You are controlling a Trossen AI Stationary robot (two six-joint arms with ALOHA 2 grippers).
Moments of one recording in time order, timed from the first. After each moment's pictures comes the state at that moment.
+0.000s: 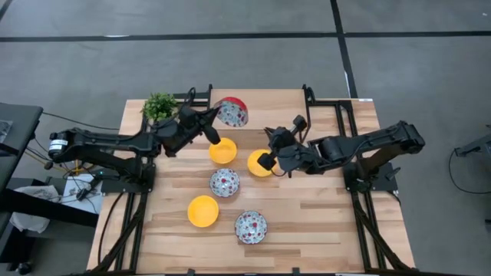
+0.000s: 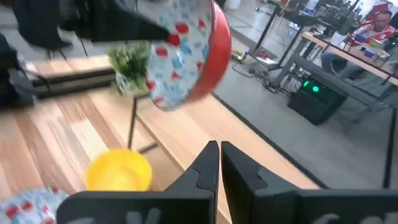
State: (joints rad) left arm 0.05 1.11 0.74 0.40 -0.70 -0.19; right arm 0.26 1.50 1.46 -0.63 1.00 0.23
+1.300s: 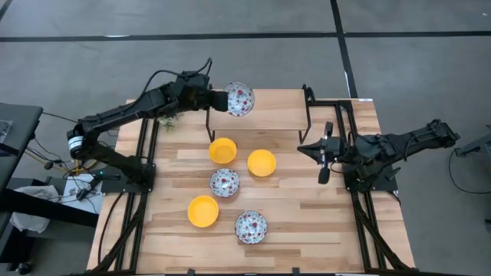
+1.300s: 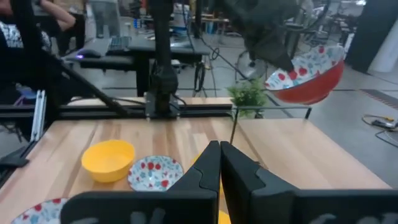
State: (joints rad) left arm 0.42 1.38 1.35 -0.53 -0.18 -0.69; right arm 0.31 0.74 0.73 -0.16 0.48 -0.06
